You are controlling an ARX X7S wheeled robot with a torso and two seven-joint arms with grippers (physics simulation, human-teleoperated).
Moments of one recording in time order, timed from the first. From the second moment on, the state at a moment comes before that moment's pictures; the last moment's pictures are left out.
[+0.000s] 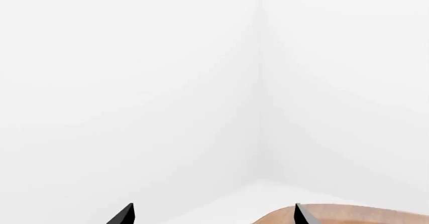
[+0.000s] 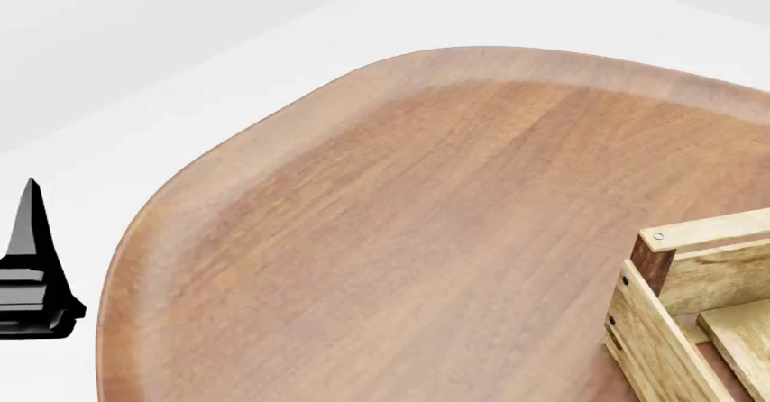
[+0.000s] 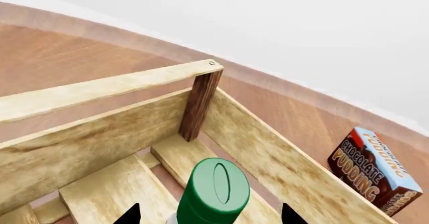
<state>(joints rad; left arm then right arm) -0.21 -0.44 0.07 0.62 -0.44 -0.40 -0.38 0.60 0.58 0.12 0.43 0.13 0.59 0.16</state>
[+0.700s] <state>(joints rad) -0.16 -0.45 0.00 0.74 -0.45 -0.33 -0.42 0.22 0.44 0.30 -0.55 0.23 0.61 0.26</state>
